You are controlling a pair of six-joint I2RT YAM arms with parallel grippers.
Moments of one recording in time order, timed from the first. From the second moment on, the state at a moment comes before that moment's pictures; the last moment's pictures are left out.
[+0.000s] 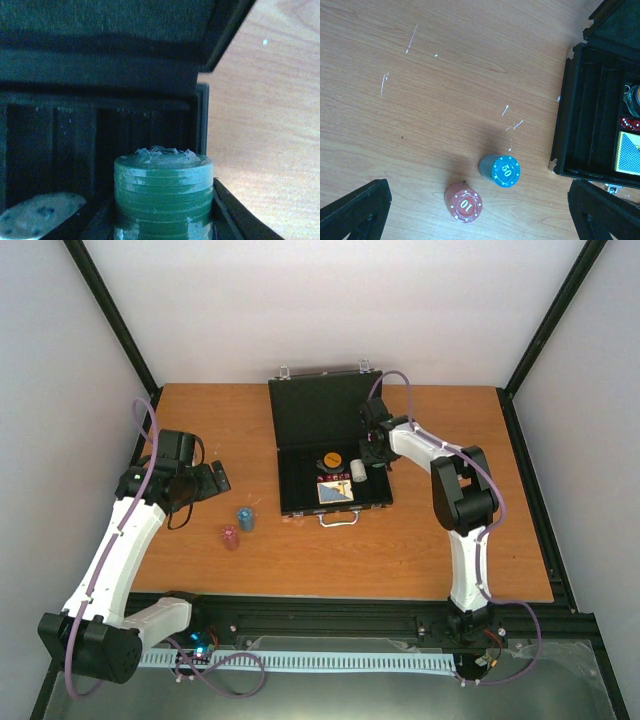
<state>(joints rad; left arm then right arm) -0.16 1.08 1.11 -1.05 -0.08 -0.55 0.41 2.14 1.63 -0.65 0.15 0.18</state>
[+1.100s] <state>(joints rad) -0.16 1.07 1.11 -1.04 -0.08 -0.55 0.41 2.06 1.58 -0.66 0.09 0.20</state>
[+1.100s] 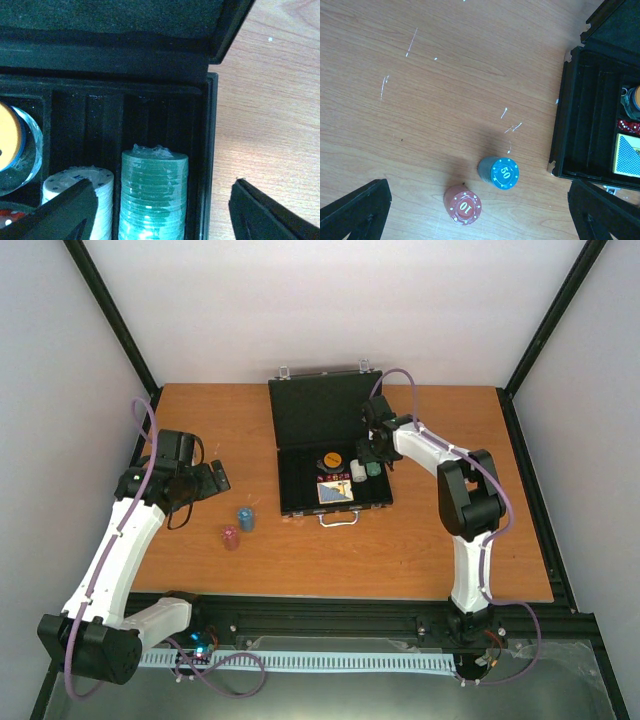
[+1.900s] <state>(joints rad) -0.16 0.93 1.11 -1.07 -0.08 -0.55 0.93 2.12 1.93 -0.78 -0.01 0.33</state>
